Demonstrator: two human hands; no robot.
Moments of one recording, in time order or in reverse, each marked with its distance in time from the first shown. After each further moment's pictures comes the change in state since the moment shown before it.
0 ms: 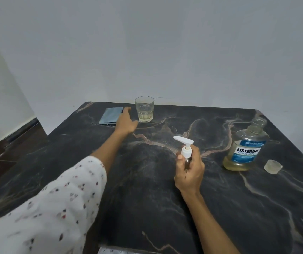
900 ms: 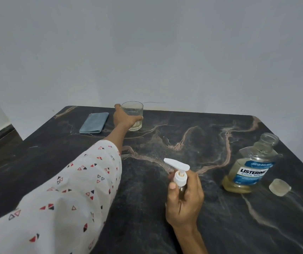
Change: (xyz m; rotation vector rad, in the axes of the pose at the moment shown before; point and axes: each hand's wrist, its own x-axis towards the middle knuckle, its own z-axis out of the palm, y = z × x) left_hand 0.099 0.011 0.056 -0.228 0.160 -0.195; right_hand -0.001 0.005 0.002 -0.072 0.049 -0.060
